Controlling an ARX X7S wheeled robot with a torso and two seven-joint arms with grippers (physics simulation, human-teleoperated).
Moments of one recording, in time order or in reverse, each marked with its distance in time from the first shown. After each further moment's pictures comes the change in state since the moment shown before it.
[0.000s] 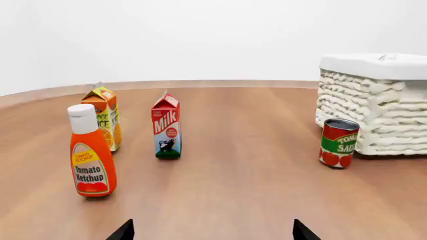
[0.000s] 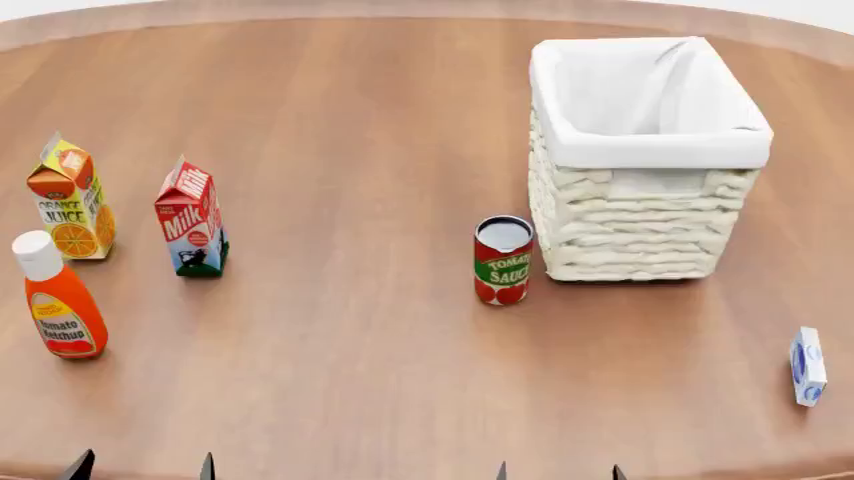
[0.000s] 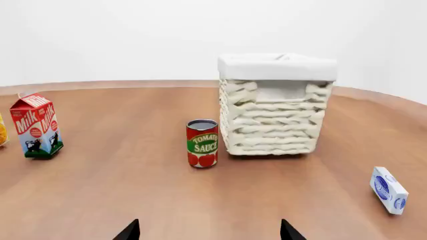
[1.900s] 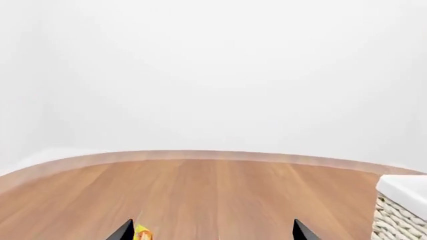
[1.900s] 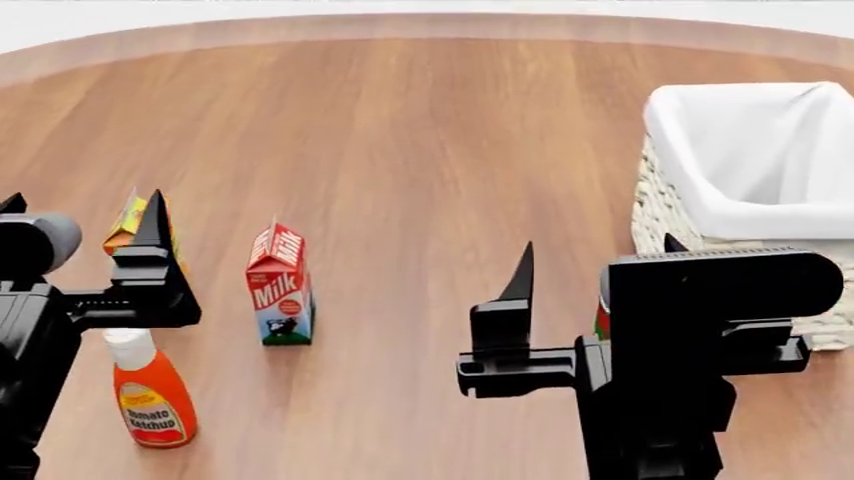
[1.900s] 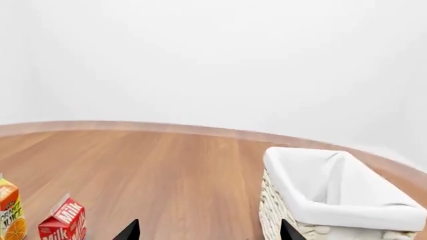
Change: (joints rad) left arm -0.515 -0.125 0.030 0.533 -0.292 -0.886 -0.207; right arm 0.505 0.228 -0.041 -0.692 0.335 1.123 0.209
